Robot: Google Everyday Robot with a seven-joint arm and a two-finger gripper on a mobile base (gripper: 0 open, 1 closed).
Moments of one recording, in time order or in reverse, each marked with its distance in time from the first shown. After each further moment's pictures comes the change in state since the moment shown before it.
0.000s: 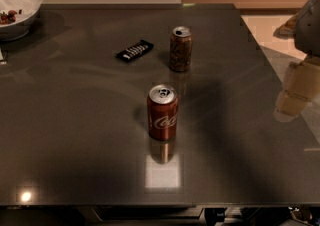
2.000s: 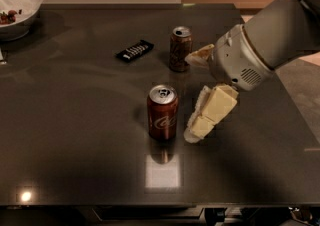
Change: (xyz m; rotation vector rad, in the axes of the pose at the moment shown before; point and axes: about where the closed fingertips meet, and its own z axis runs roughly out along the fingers) arm -0.140 0.063 0.057 -0.216 -0.486 -0.100
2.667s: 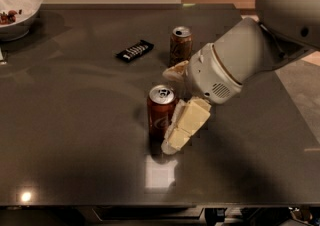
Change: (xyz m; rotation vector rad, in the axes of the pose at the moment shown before) arm -0.016 0.014 0.049 -0.095 -0.059 -0.010
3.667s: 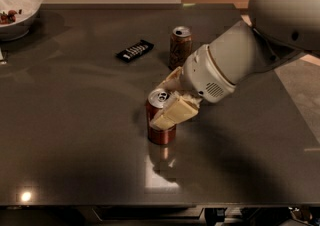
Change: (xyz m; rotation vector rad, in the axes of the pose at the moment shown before) arm -0.001 -0.012 0.011 0.013 -0.025 0.031
